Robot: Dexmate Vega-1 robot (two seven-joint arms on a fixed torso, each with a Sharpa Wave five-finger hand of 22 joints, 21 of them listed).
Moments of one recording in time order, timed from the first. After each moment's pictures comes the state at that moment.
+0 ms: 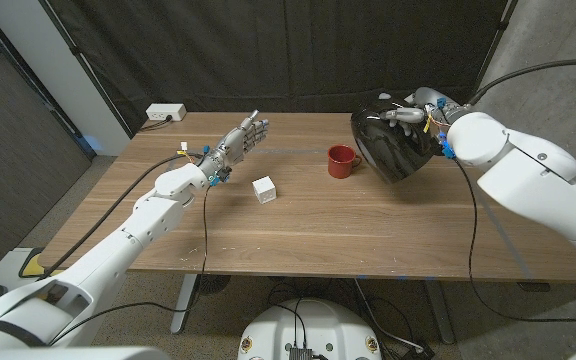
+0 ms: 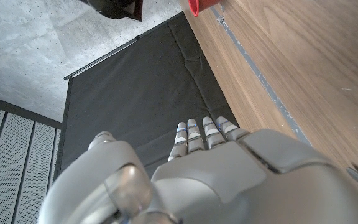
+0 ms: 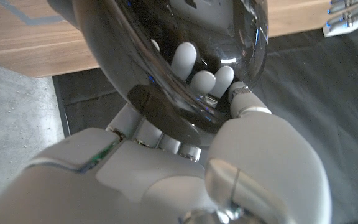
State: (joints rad) left arm 0.77 0.61 0.42 -1.39 -0.65 -0.19 -0.32; left_hand 0.44 0.07 -0.08 0.10 0.31 0.11 0.06 0.20 0.19 0.11 0.01 0.21 0.19 0.04 0.01 0.19 0.18 -0.05 -0.04 0.20 0.18; right arm -0.97 -0.95 -0.24 -2.50 -0.02 -1.00 -0.10; right_hand 0.82 0.05 0.49 -0.08 0.17 0.99 -0.11 0.87 0.65 1.14 -0.18 0.94 1.11 1.10 -0.20 0.85 0.89 0.72 -0.07 1.50 0.35
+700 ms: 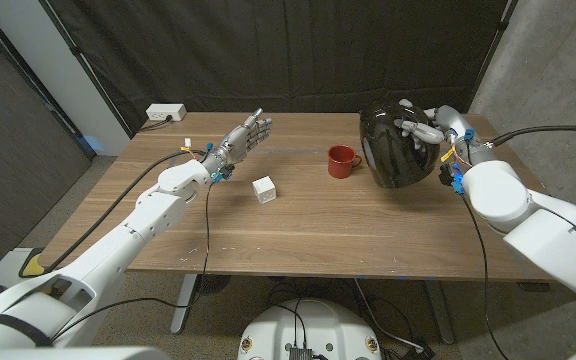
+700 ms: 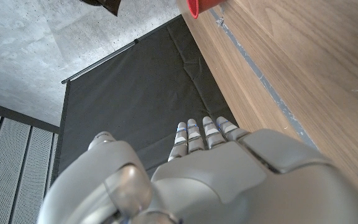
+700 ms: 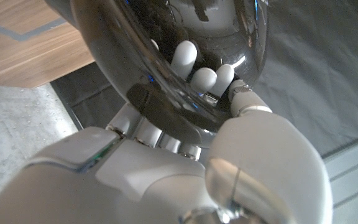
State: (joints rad) left arm 0.74 0.61 0.43 -1.39 -0.63 -0.16 -0.31; left_hand 0.44 0.07 -0.08 0.10 0.31 0.11 0.06 0.20 0.19 0.11 0.01 0.21 0.19 0.04 0.01 0.19 0.18 -0.05 -0.04 0.20 0.18; right arm -1.39 -0.86 0.01 -2.45 0.09 -0.55 -0.39; right_hand 0.82 0.05 0.50 -0.08 0.17 0.99 -0.11 0.87 0.64 1.15 -0.19 0.92 1.11 1.10 -0.20 0.85 0.90 0.71 -0.07 1.52 0.36
